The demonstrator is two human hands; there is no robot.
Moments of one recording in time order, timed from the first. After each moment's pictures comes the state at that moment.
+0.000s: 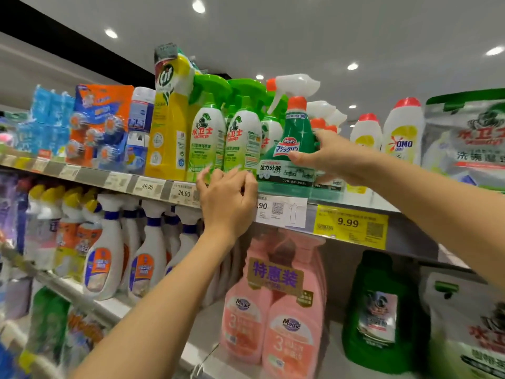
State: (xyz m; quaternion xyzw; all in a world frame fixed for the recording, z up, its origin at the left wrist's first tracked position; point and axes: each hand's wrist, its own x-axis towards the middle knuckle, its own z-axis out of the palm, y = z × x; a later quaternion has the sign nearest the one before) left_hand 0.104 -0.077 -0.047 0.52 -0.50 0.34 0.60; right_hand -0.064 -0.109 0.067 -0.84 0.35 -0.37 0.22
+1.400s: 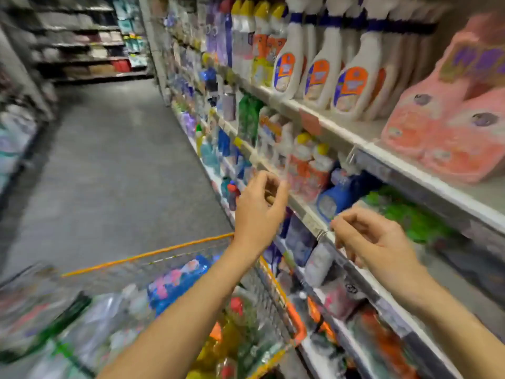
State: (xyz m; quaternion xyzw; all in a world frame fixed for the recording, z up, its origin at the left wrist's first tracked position) left_hand 0.057 0.216 -0.335 0.72 -0.30 0.08 0.61; right_hand -0.101 0.110 -0.301 -0.79 0.11 -0.22 0.56
